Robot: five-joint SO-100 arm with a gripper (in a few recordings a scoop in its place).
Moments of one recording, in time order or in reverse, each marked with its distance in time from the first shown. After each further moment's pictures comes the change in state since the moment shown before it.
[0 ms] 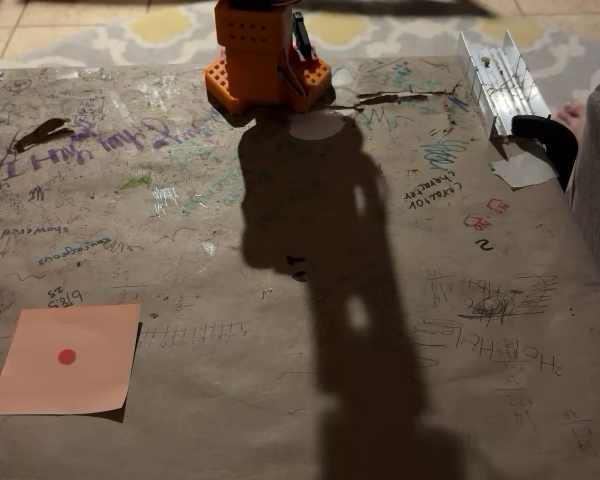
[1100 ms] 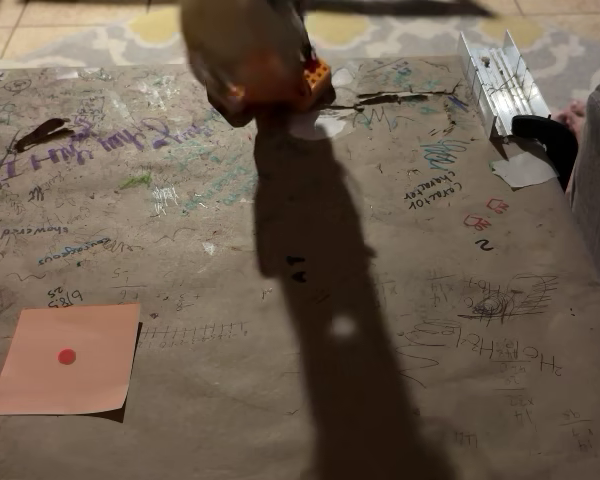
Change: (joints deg) arm -14.9 1.8 10.4 16.2 -4.1
